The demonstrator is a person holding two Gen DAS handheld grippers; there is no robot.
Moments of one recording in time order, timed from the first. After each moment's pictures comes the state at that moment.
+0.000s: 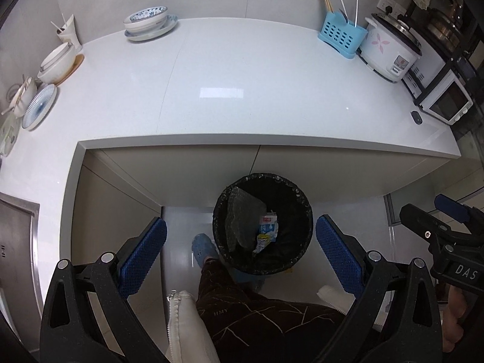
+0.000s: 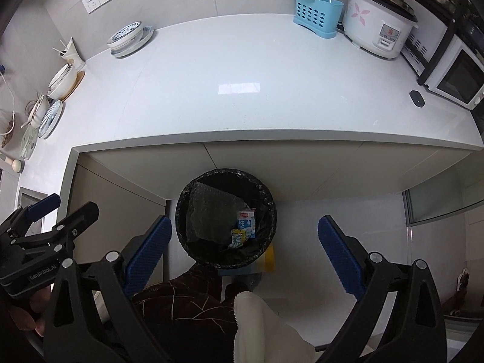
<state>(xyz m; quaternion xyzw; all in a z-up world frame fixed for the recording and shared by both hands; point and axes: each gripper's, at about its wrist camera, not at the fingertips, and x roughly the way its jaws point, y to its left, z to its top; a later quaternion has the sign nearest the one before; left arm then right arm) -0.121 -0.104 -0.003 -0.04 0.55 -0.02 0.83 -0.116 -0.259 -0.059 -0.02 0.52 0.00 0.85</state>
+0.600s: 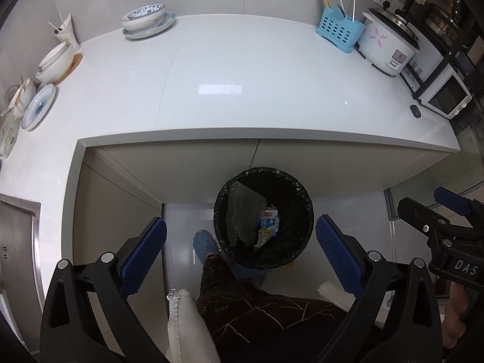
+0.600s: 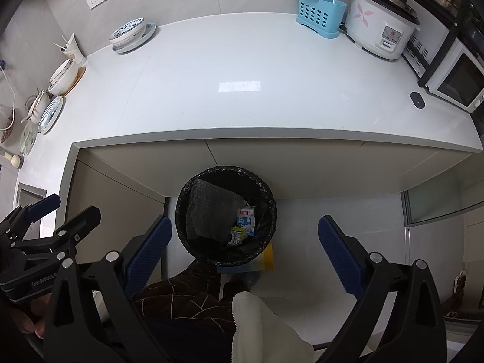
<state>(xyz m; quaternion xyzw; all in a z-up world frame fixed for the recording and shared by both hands) -0.125 -0.103 -0.002 -0.03 0.56 -0.03 0.83 -0.117 -0.254 -0.059 -0.03 0.52 0.00 0.85</state>
